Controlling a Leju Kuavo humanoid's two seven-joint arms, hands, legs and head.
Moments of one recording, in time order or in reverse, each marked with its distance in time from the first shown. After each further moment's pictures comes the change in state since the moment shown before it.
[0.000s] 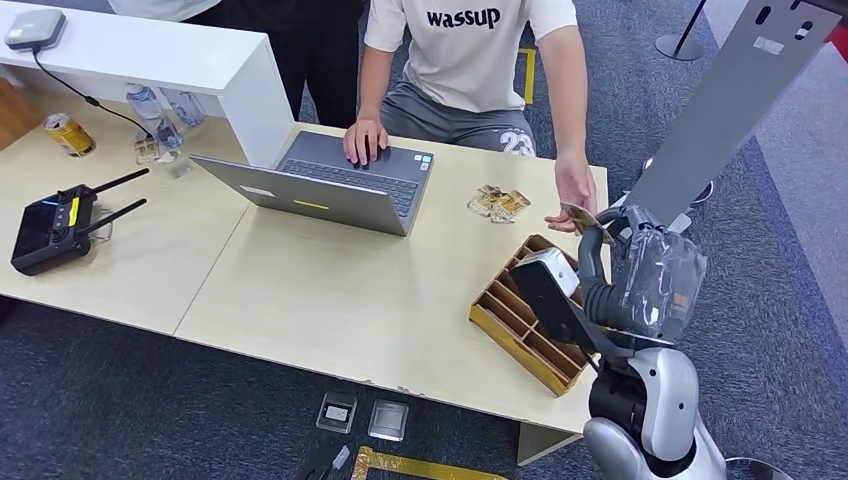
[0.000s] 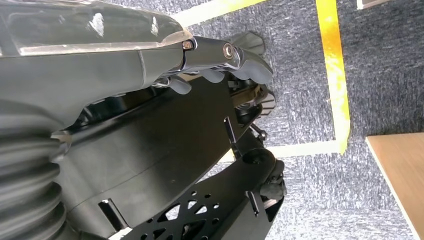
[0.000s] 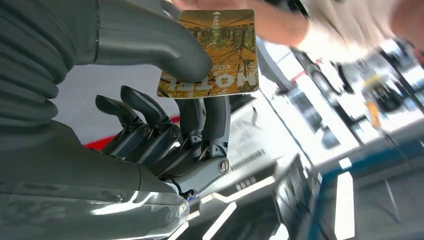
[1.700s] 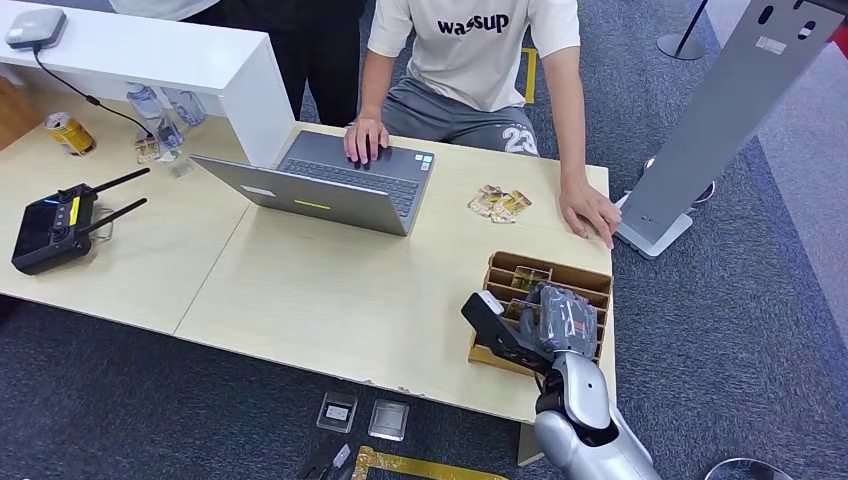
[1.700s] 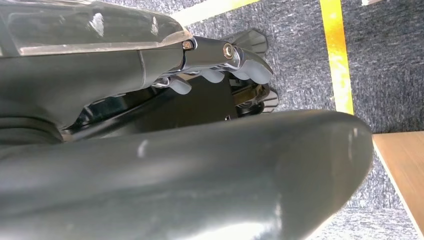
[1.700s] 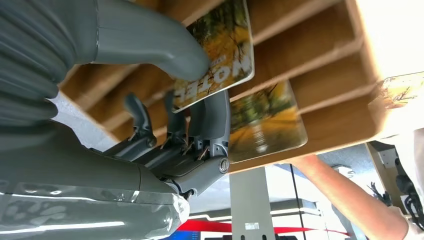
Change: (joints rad) left arm -0.003 0.003 0.009 0.000 -0.003 -0.013 0.023; right arm -0.008 0.098 0.085 0.557 -0.194 0.150 0.012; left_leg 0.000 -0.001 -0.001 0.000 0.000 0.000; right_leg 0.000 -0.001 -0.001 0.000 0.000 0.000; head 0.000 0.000
